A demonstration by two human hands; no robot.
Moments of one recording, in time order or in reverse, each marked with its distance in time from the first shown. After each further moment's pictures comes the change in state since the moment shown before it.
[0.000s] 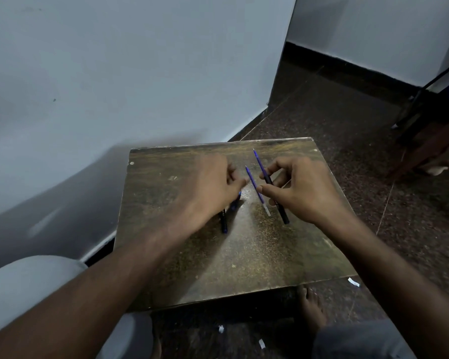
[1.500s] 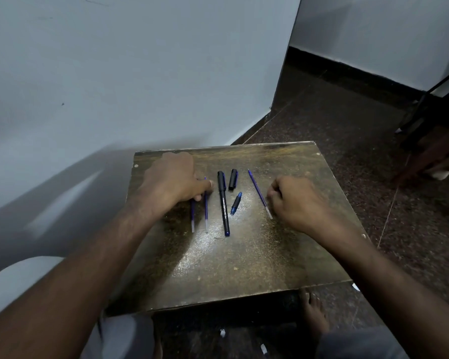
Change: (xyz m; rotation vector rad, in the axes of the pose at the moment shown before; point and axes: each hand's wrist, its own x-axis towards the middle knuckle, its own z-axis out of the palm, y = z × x) left_hand 0.011 -0.040 -0.048 0.288 -0.148 -0.211; right_hand 0.007 0.011 0.026 -0.272 -0.121 0.131
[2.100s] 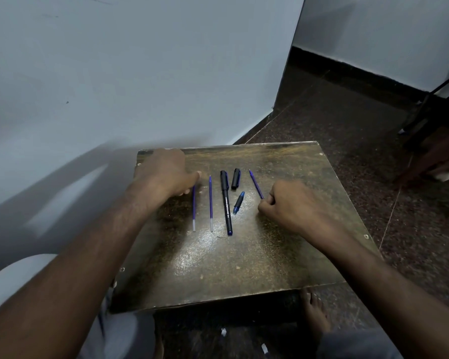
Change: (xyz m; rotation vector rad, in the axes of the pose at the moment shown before) left_hand 0.013 -0.022 -0.001 0.064 0.017 -0.087; right_hand -0.002 -0.012 0.007 -0.172 -0.035 -0.007
